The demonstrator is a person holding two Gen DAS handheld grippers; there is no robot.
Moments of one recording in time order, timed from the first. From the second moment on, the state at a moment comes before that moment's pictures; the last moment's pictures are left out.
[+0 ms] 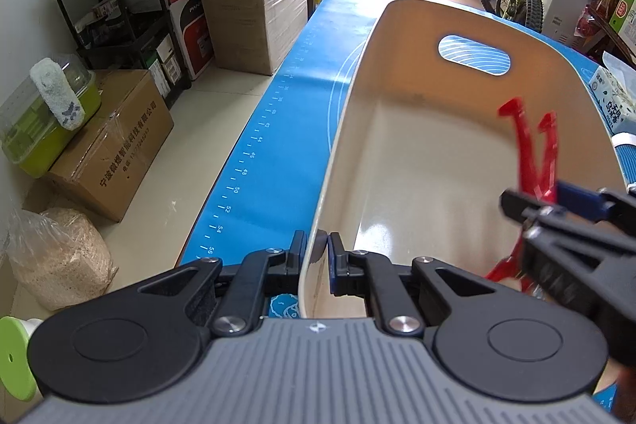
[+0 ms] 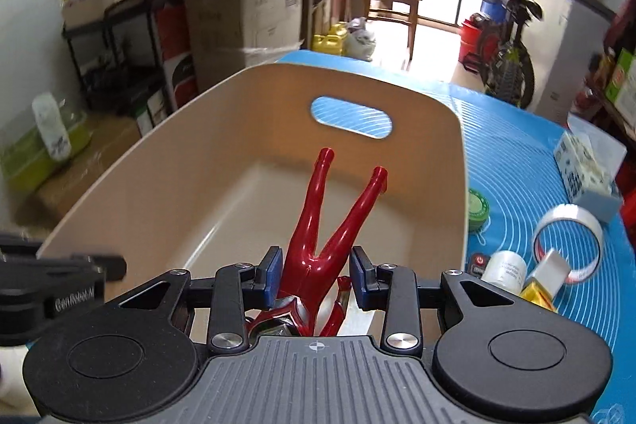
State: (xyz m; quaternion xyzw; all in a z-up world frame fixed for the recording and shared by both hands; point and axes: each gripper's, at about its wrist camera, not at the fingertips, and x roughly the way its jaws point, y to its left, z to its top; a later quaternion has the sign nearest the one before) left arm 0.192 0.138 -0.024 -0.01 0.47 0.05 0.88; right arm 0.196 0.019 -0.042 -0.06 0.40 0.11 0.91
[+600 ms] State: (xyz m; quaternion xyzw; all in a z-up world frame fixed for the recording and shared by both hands) left arm 0.191 0.138 -0.024 -0.01 0.47 0.05 0.88; right arm 0.189 -0.020 -0.003 0.02 0.38 0.11 0.92
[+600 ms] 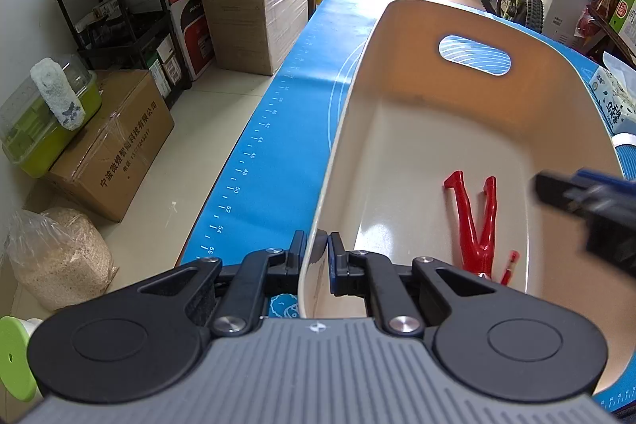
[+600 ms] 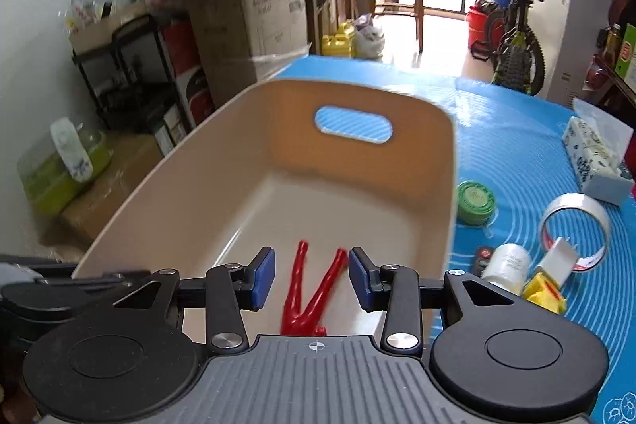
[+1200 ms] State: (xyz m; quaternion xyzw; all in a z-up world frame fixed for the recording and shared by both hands) left arm 0.191 0.139 -0.025 -0.01 0.47 0.05 0.88; right arm 0.215 -0.184 -0.034 0.13 0.41 -0.11 0.90
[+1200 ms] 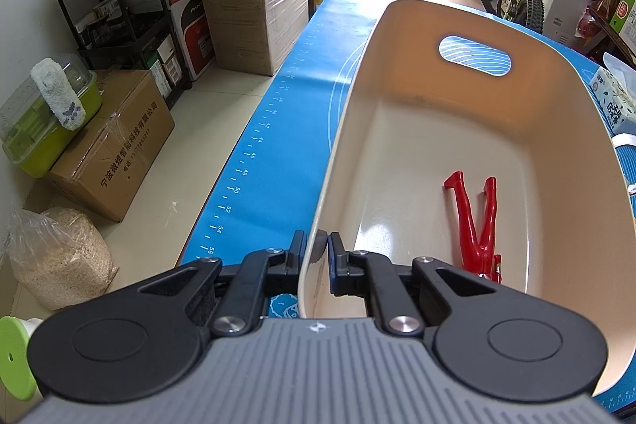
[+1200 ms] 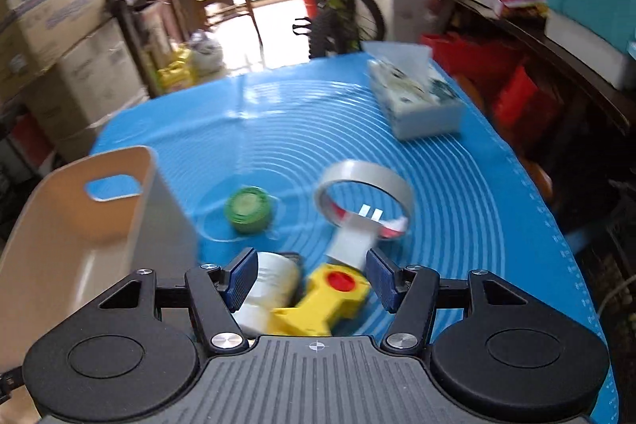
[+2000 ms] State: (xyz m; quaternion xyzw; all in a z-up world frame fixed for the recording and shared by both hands) left arm 0.190 0.136 -0.024 -0.01 0.47 0.05 0.88; right arm 0.226 -0.199 -0.087 0.22 0.47 -0.09 0.85
